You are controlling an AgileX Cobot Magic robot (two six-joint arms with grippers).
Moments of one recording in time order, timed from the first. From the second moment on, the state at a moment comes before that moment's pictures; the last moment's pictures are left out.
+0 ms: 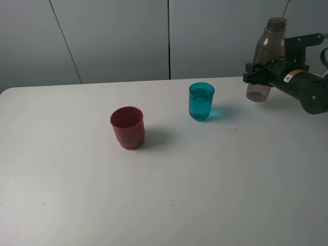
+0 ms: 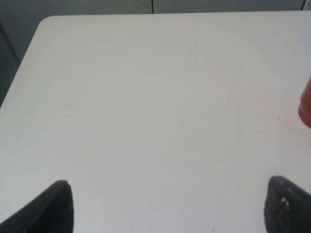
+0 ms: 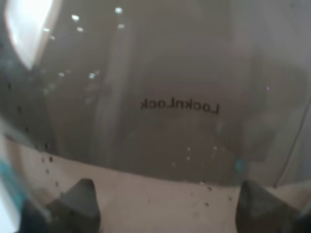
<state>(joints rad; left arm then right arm) 0.03 0.00 -0.51 0.02 1.09 -0.02 -0.03 2.07 -0.84 -0.22 -0.87 0.07</state>
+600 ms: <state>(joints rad) 0.03 0.00 -0.51 0.02 1.09 -0.02 -0.03 2.21 -0.87 -0.22 -1.05 0.06</state>
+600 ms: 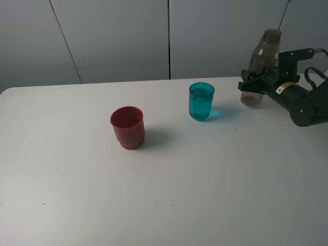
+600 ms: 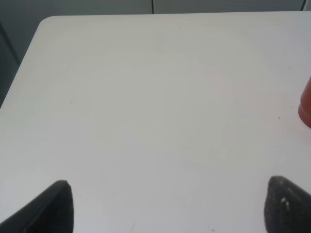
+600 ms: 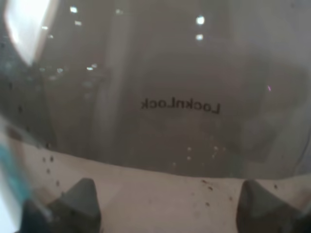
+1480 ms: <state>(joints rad) 0.03 0.00 -0.51 0.02 1.09 -0.02 -0.03 2.23 -0.88 -0.20 -0.99 0.06</state>
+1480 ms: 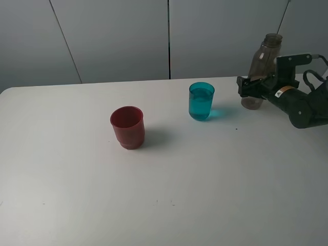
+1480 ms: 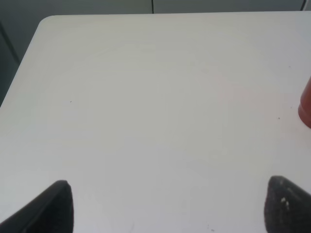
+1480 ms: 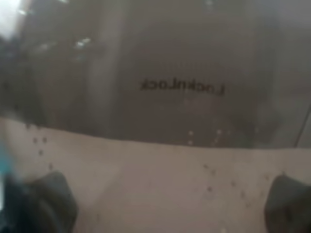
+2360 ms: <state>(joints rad) 0.03 0.00 -0.51 0.02 1.09 -0.02 -0.03 1.88 -0.51 -0.30 -0.70 0.07</state>
